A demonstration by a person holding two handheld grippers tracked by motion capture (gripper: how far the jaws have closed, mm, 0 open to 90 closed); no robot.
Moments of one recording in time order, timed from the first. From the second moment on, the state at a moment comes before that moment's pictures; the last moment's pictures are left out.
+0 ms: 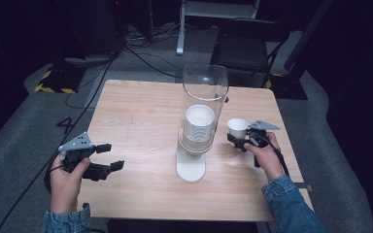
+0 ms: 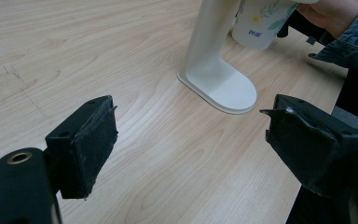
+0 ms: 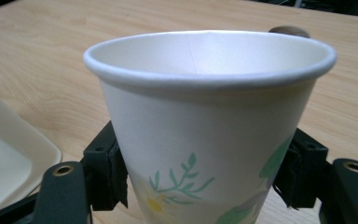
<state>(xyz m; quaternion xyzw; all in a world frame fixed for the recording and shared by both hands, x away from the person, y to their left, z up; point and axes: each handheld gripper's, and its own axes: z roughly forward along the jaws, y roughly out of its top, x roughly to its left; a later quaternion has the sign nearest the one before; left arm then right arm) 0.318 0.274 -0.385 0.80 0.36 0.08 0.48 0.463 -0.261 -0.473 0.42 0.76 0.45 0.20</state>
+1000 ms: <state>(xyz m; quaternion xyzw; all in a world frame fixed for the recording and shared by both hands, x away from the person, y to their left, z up) 0.319 0.272 -0.386 0.80 0.36 0.07 0.48 0.459 -0.234 -0.491 0.39 0.80 0.44 0.15</state>
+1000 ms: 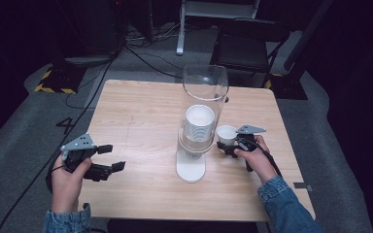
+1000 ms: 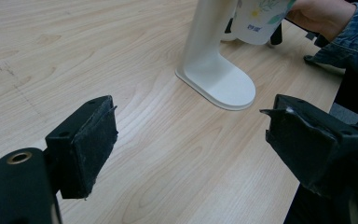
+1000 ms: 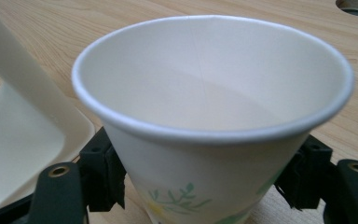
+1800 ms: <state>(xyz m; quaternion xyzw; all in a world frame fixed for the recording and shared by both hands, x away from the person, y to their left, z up) 0.319 0.273 -0.385 0.80 0.36 0.07 0.48 0.434 -0.255 -0.462 0.38 0.80 0.43 0.17</state>
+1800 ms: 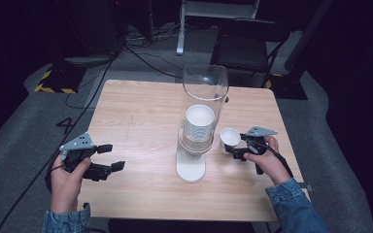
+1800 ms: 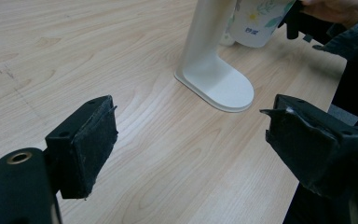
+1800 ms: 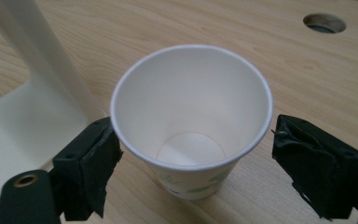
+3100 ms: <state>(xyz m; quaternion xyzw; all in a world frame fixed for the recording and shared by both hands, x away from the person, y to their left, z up) 0.322 0.279 -0.406 0.79 0.41 0.07 0.45 0.391 -0.384 -0.356 0.43 0.76 0.44 0.19</state>
